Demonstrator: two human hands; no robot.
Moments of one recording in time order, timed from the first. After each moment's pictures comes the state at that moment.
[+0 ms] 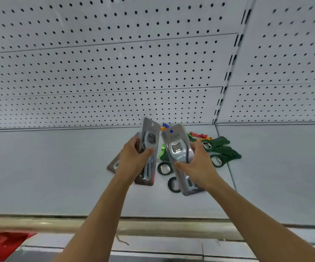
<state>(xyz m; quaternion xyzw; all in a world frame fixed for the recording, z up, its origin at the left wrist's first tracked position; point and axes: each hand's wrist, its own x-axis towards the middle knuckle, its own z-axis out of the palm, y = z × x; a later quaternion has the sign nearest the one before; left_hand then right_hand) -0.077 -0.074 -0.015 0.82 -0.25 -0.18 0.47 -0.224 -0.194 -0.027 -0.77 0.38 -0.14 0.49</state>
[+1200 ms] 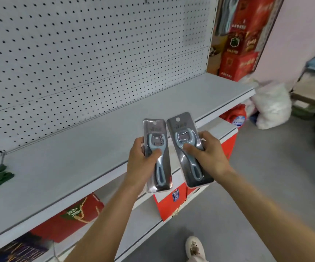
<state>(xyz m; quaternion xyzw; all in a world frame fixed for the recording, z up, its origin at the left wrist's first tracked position) -0.714 -0.322 -0.003 0.63 -0.45 -0.40 0.49 -0.894 -0.352 0.000 -0.57 0.52 -0.45 0.45</state>
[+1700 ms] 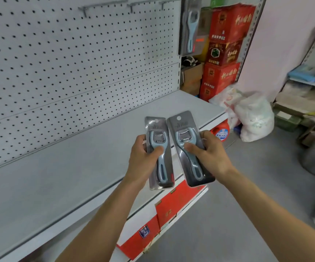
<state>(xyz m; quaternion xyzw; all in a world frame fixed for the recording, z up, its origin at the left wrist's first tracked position) -0.870 -0.519 0.011 0.61 -0.47 -0.42 0.49 -1.054 -0.535 0.018 -0.56 0.54 -0.46 0.44</state>
